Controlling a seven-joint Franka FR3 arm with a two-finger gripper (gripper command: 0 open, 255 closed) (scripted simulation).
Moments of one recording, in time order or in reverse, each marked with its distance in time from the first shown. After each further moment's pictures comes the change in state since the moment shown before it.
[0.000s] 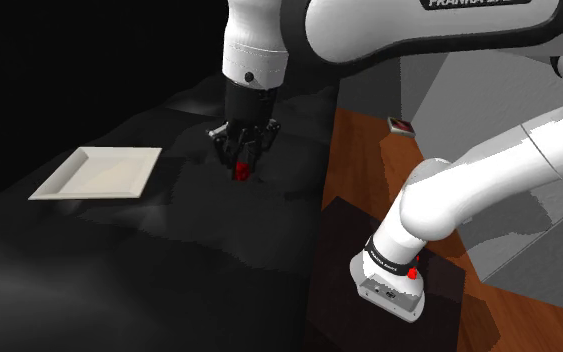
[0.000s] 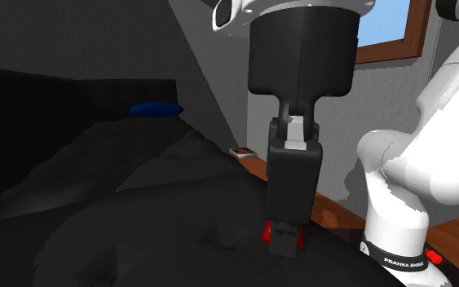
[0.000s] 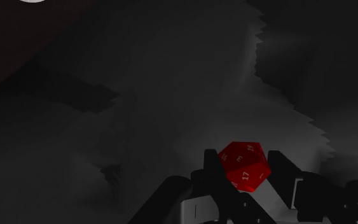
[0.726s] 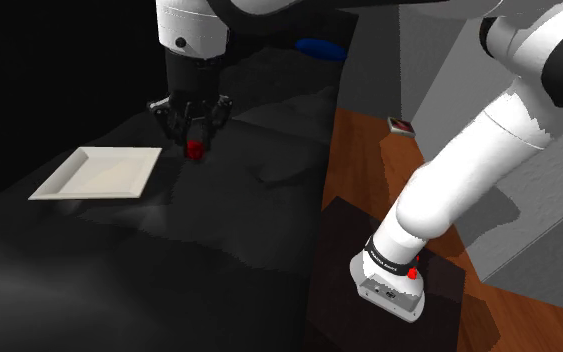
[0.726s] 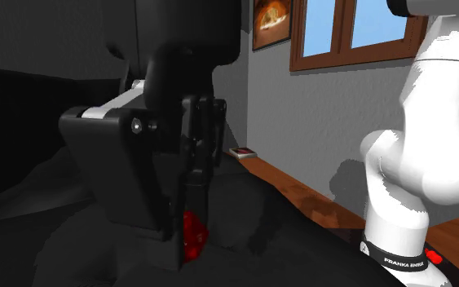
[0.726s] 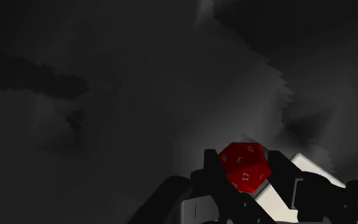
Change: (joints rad) arm -0.089 0.313 0.092 0.304 -0.154 -0.014 0.094
